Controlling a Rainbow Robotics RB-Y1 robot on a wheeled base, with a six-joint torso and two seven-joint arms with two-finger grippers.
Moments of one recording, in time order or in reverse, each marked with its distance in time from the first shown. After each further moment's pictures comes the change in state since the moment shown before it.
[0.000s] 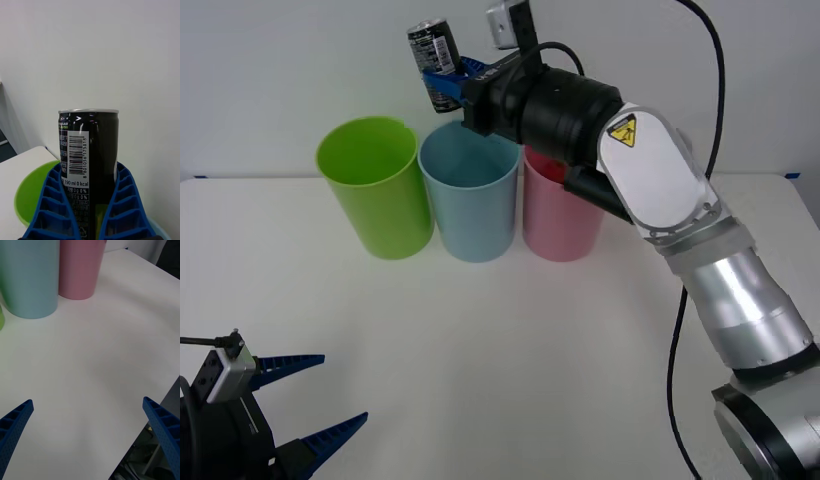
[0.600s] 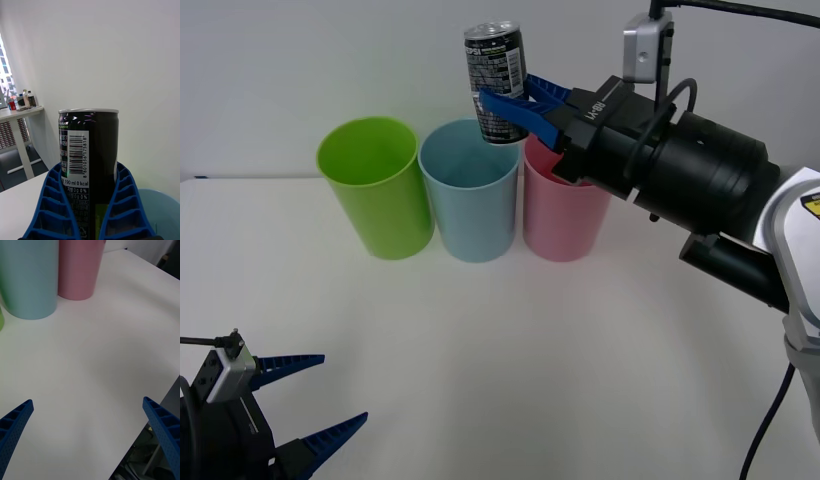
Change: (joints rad) right arm 0.392 -0.135 -0.162 -0.541 -0.341 -0.175 0.062; left arm 0.000 0.000 0.000 0.000 0.000 0.000 0.000
